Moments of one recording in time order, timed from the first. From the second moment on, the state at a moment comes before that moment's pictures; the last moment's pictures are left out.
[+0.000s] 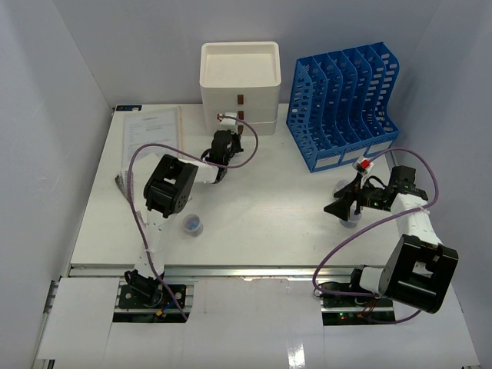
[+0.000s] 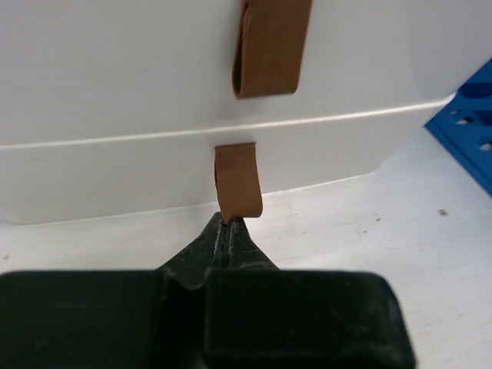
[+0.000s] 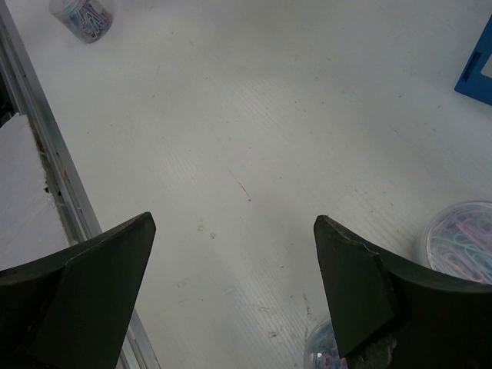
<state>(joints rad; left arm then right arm) -0.46 2.33 1.43 0.75 -0.19 -0.18 -0.31 1.24 0.75 -0.71 -1.19 -0.83</state>
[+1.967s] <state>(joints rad) -0.43 2.24 1.36 0.59 -0.06 -0.20 -0.31 1.24 0.75 -0.71 -1.19 -0.84</state>
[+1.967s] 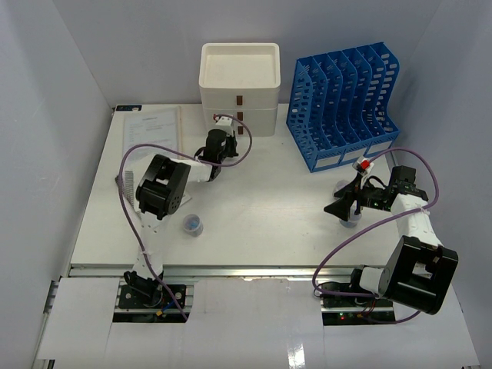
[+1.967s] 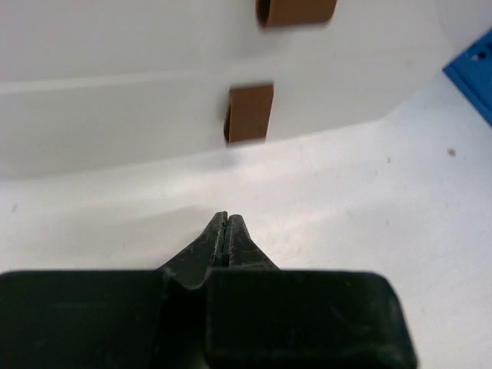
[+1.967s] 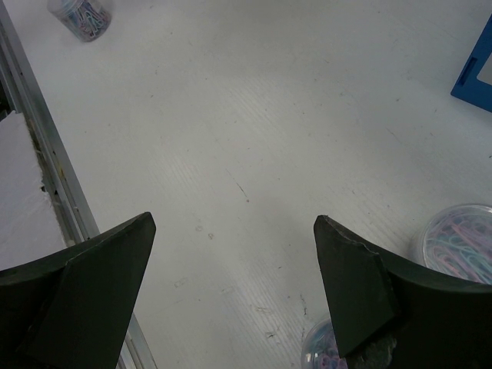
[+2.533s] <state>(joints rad) -0.43 2.27 1.47 0.57 -0.04 -0.22 -0.31 1.24 0.75 -0.71 -1.19 -0.84</state>
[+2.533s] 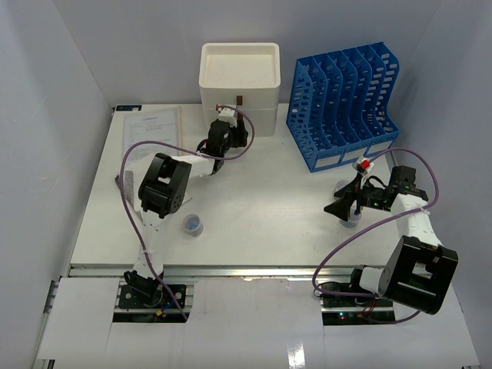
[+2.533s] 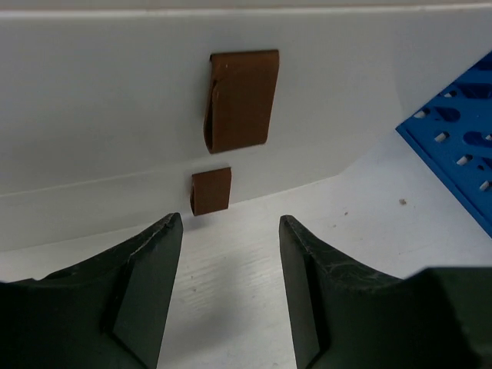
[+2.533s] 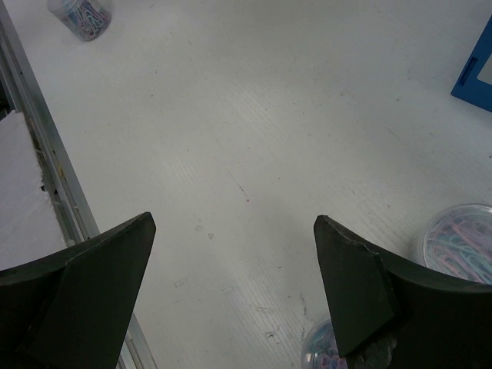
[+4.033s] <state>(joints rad) -0.42 2.37 1.53 0.57 -0.09 -0.21 -0.31 1.24 0.75 -0.72 -1.19 -0.85</state>
